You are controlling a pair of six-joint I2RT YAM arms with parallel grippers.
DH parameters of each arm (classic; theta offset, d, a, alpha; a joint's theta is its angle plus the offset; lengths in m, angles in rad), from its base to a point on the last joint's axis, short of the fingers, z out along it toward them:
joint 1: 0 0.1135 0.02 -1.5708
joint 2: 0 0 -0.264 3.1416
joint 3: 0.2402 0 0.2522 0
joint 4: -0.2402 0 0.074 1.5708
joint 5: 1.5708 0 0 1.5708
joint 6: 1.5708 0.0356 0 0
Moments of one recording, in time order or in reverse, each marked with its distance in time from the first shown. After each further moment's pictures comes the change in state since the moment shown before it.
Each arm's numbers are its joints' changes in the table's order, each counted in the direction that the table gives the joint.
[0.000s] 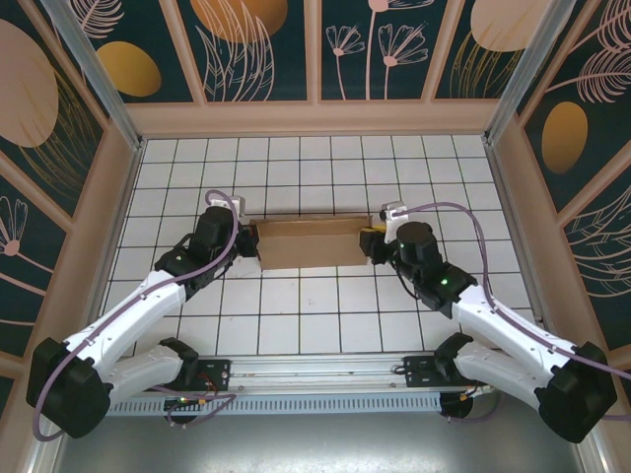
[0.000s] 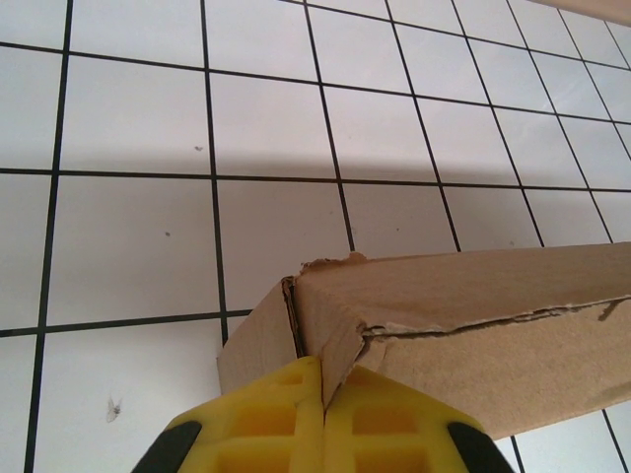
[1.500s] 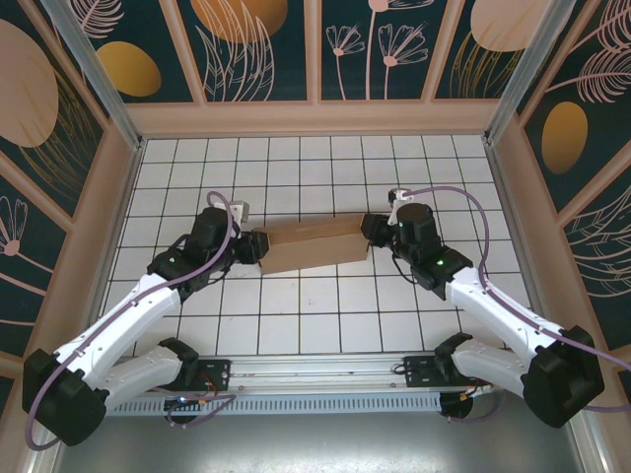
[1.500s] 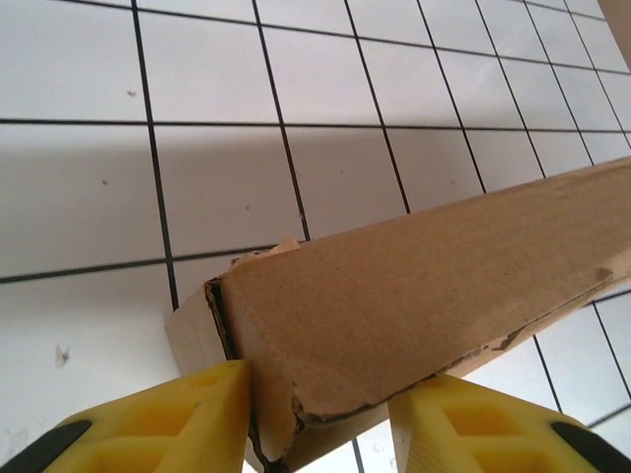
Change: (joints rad) left arm -0.013 -0.058 0.050 -0.149 0.138 -0.006; right arm -0.100 0.133 0.084 0.002 -0.074 0.257
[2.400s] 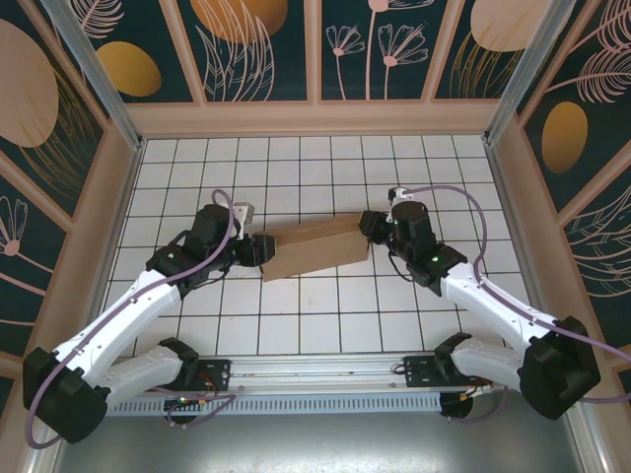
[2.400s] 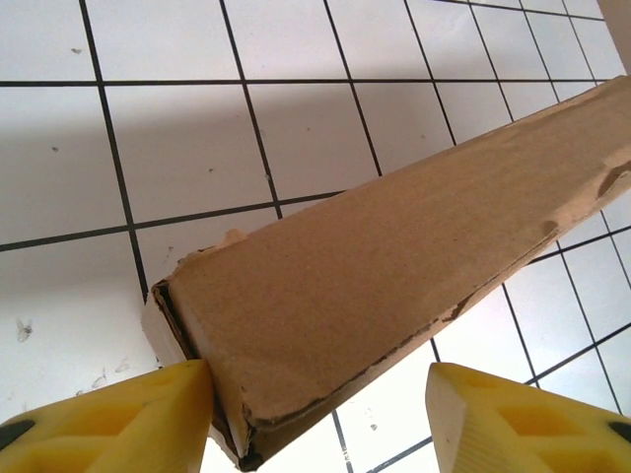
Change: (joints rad) left arm 0.002 0.020 0.039 -0.060 0.089 0.024; right arm 0.008 0.054 0.018 0.015 0.050 0.080
